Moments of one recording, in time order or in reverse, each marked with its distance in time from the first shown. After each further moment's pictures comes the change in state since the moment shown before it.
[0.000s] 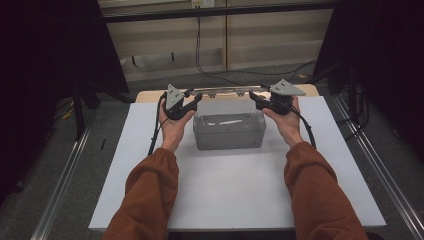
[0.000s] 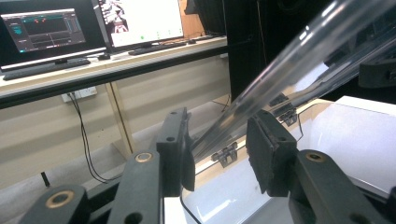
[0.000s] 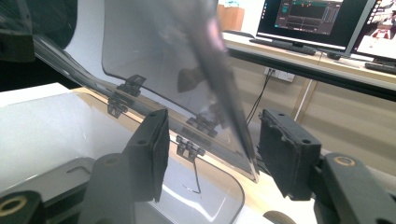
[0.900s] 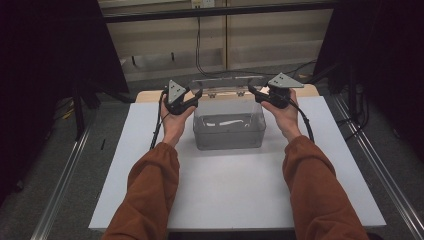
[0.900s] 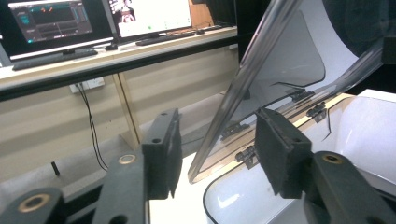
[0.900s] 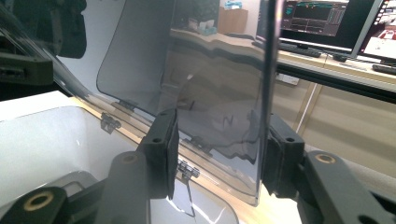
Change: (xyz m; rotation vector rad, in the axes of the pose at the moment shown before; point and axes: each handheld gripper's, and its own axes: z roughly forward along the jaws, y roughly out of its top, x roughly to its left) left arm 0.012 -0.006 0.020 0.051 0.028 -0.008; right arm -0.009 0.010 0.014 -0.013 0.016 0.010
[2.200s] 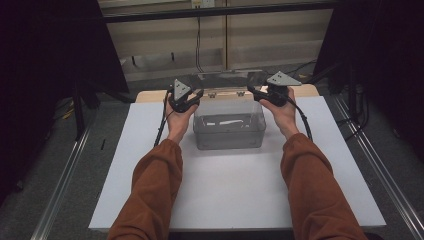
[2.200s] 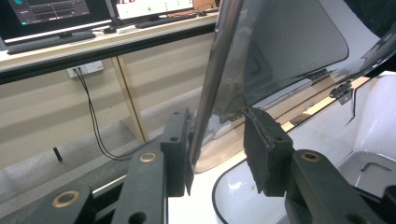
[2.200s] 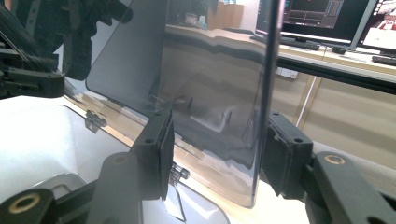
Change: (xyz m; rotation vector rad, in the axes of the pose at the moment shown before) left arm 0.002 -0.009 0.023 0.050 0.007 -0.004; right arm -0.008 -0.007 0.015 0.021 -0.011 0.020
